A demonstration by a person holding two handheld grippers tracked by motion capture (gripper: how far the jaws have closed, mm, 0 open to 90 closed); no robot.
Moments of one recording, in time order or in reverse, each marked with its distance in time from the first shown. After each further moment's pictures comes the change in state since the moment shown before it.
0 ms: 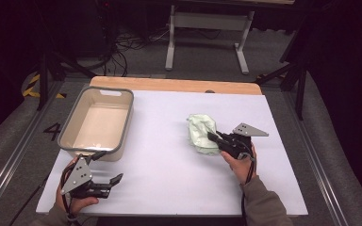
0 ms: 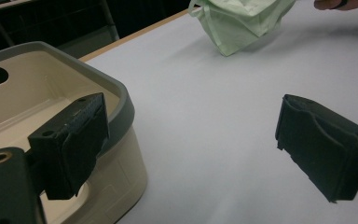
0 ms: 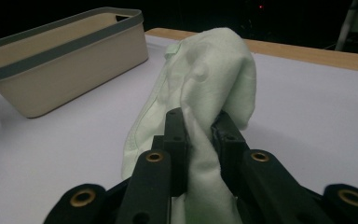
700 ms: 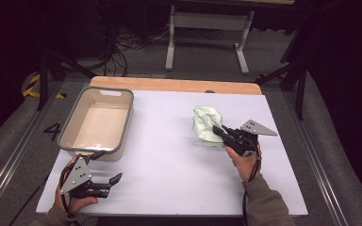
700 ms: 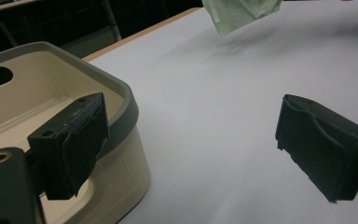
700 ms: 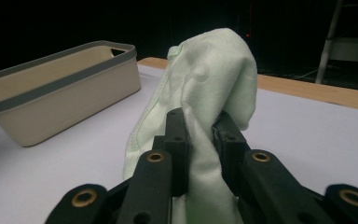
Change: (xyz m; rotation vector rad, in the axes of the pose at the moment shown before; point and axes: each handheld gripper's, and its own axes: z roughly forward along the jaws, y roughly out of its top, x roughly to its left) left arm 0.001 0.000 -0.002 -0.002 0.007 -0.005; right arm -0.004 0.013 -0.013 -0.096 -0.035 0.000
